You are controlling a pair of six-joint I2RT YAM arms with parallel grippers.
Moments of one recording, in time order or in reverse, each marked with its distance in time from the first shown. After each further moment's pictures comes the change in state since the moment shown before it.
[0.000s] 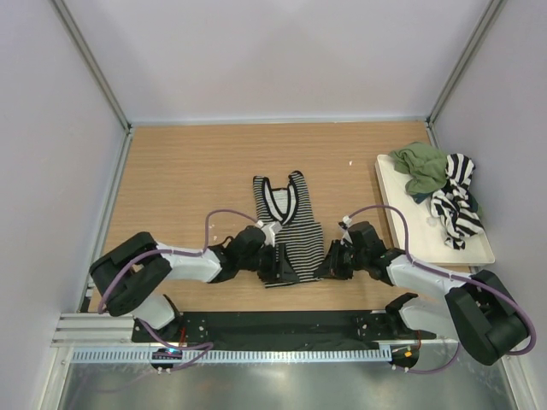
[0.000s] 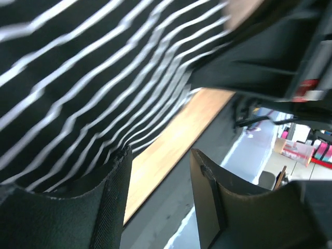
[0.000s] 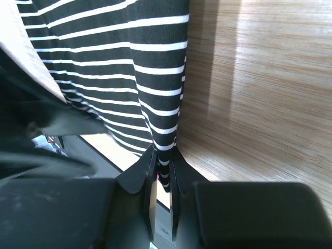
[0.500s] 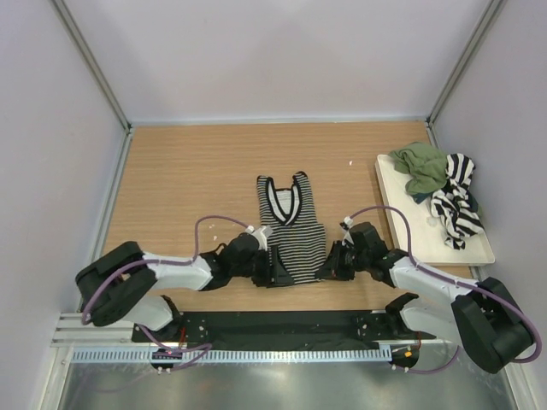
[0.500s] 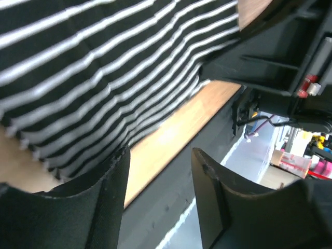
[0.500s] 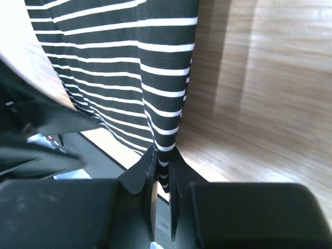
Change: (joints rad) left arm -0.034 -0.068 -0.107 0.039 -0.073 -0.089; right arm 0.000 -0.048 0.000 -0.048 0.005 -0.003
